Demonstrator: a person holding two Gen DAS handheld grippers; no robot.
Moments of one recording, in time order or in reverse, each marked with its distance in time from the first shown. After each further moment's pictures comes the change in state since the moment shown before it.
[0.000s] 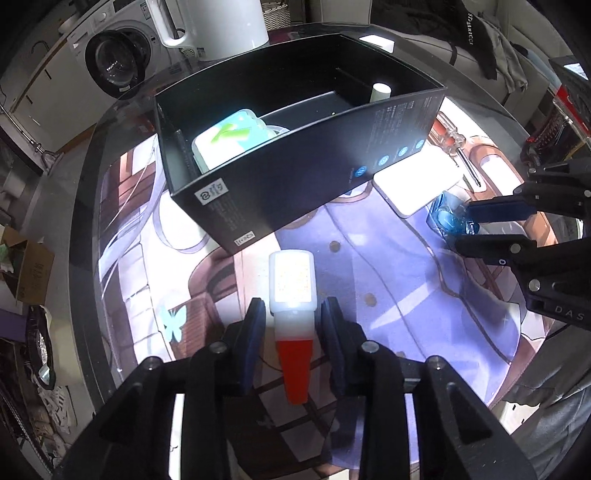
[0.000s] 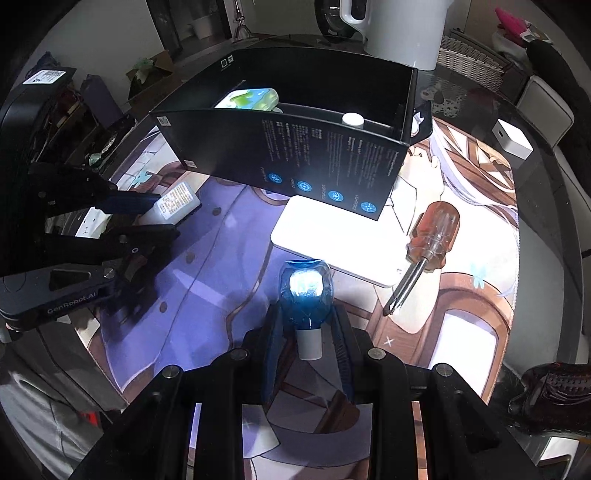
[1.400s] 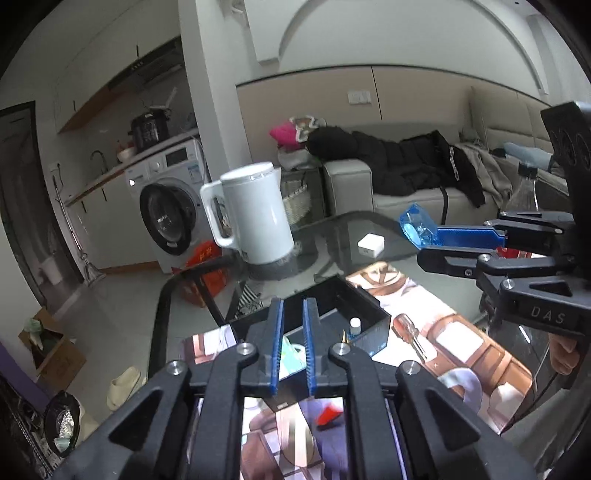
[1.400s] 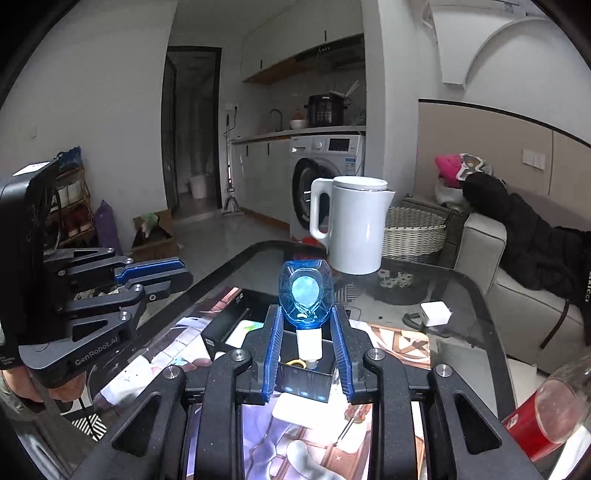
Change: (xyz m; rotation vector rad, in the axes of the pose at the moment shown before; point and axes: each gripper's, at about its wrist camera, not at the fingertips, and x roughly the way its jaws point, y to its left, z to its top) left arm -0.141 -0.010 -0.005 0.020 -0.681 0.120; right arm -0.160 0.004 -0.003 0.030 -0.759 -0.103
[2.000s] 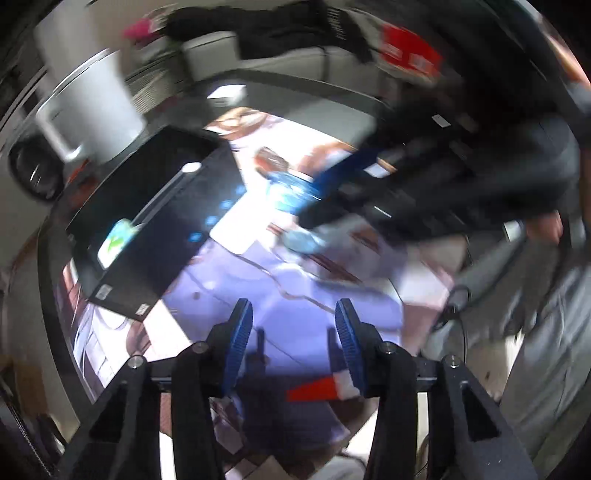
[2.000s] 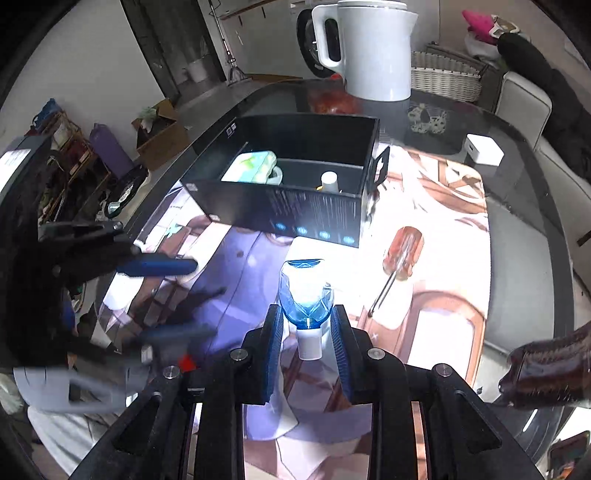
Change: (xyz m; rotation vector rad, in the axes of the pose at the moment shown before) left arm 0.036 -0.080 -0.074 0.311 0.505 -0.430; right arm 0.073 -0.010 -0.069 0.101 0.622 0.146
